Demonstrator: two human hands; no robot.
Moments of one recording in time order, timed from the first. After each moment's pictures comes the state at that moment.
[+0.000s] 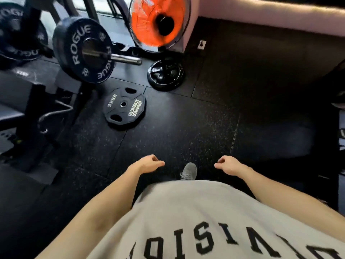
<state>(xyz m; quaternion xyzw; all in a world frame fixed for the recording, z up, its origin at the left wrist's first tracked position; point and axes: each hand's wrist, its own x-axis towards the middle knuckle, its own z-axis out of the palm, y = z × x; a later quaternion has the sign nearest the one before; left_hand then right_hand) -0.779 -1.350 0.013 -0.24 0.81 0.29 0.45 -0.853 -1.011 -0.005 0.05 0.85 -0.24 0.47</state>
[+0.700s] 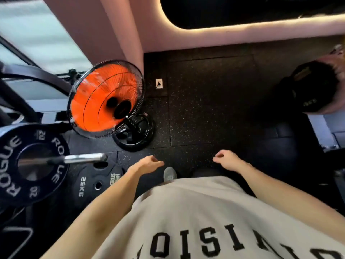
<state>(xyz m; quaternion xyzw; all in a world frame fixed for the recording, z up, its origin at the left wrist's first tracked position) -1.327 -1.401 0.001 -0.07 0.85 0.22 0.47 -1.280 -1.064 0.009 0.25 0.84 -0.32 0.36</state>
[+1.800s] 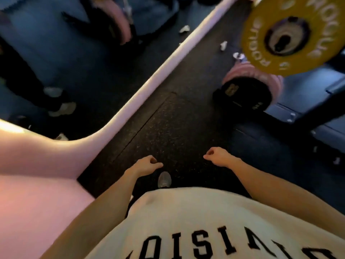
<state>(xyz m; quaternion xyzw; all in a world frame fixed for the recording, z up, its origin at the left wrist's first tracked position) -2.050 -1.046 0.032 0.30 0.81 0.02 0.51 -1.789 -0.859 0.031 0.52 0.70 -0.45 0.21</state>
